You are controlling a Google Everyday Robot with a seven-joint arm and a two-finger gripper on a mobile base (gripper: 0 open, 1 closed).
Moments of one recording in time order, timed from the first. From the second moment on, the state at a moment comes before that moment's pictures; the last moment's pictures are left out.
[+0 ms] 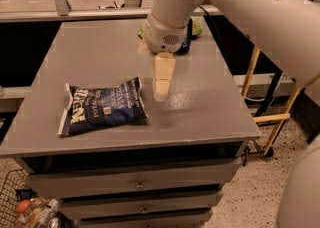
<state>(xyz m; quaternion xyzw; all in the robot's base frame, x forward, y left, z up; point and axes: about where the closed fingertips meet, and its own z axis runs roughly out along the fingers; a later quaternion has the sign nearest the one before) 0.563 0.016 0.885 -0.78 0.60 0.10 0.12</state>
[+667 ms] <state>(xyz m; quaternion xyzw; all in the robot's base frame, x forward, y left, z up) 0.558 0.040 0.870 -0.80 0.59 0.09 0.06</state>
